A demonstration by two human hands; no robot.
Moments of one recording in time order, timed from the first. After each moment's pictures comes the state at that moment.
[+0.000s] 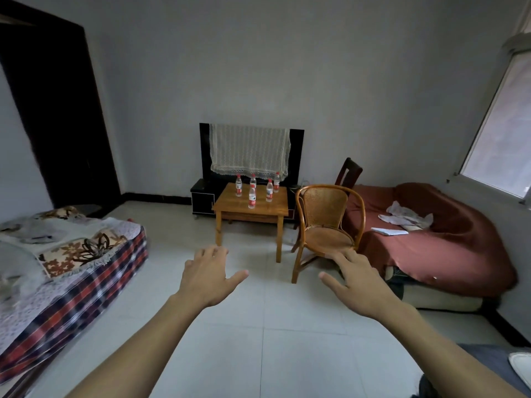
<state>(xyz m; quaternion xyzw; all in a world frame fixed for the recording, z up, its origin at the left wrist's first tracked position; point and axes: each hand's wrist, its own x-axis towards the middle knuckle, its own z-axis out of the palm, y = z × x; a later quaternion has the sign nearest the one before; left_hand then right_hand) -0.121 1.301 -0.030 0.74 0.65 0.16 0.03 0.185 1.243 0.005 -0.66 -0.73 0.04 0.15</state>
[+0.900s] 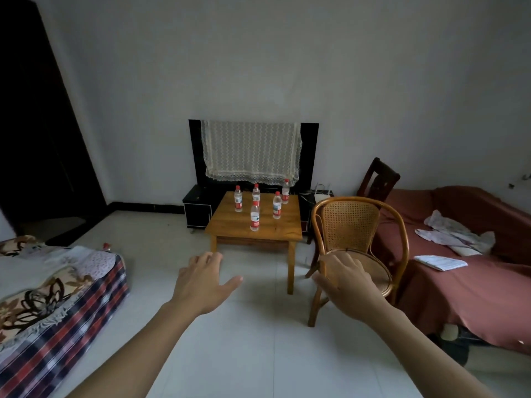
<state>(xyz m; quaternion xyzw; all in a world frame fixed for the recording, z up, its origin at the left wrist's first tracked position) -0.089 1.793 -0.049 0.73 0.67 0.12 0.05 0.216 1.751 -0.024 -0.67 -0.72 0.09 0.15</state>
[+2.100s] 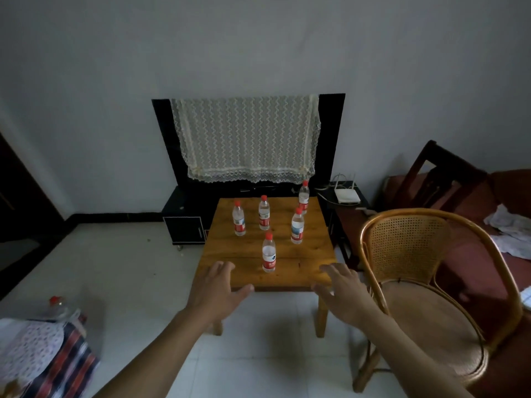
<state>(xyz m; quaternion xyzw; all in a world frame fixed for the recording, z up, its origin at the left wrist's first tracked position) -0.126 2.397 -0.131 0.74 0.65 0.07 0.14 0.150 2.343 -0.124 -0.71 -0.66 0.20 0.13</state>
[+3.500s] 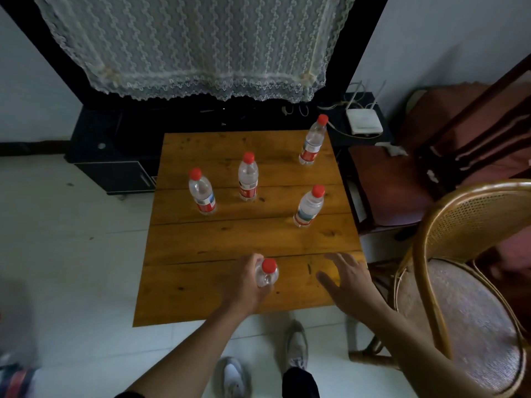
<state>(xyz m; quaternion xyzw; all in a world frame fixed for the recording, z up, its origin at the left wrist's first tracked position) -0.031 2.794 -0.434 0.66 0.58 0.10 0.48 0.195 2.736 -0.339 -0.77 -0.56 0.28 0.02</state>
